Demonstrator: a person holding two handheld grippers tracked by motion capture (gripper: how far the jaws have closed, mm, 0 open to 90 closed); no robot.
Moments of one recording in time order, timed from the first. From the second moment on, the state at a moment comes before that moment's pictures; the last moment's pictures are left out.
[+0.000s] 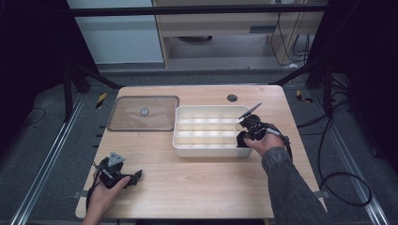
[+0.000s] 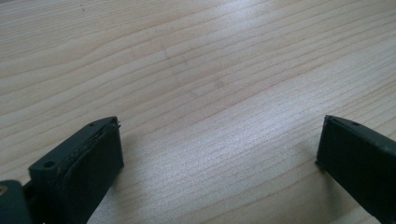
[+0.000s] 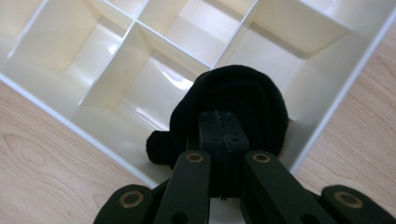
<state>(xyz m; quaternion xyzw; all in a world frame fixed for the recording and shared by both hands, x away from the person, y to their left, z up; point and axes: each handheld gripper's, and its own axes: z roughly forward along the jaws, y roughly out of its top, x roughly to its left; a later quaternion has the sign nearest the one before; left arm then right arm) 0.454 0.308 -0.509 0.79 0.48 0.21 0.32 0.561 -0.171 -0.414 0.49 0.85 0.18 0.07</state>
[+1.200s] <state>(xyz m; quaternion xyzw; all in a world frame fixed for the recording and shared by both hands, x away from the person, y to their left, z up) 0.455 0.308 -0.508 0.79 0.48 0.21 0.32 0.537 -0.203 -0.360 0.49 0.79 0.35 0.14</state>
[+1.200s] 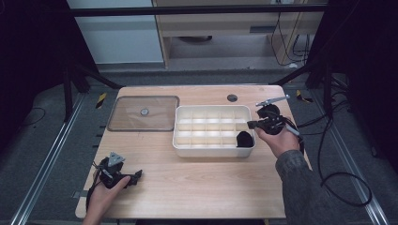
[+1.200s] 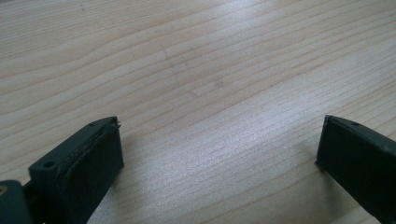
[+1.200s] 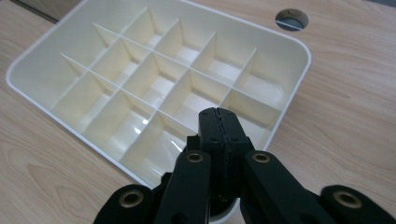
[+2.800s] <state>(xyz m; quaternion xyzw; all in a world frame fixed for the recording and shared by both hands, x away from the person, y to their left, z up) 0.454 0.307 -0.509 0.78 0.48 0.21 0.33 0.470 -0.239 -0.354 0.48 0.74 0.43 0.17</state>
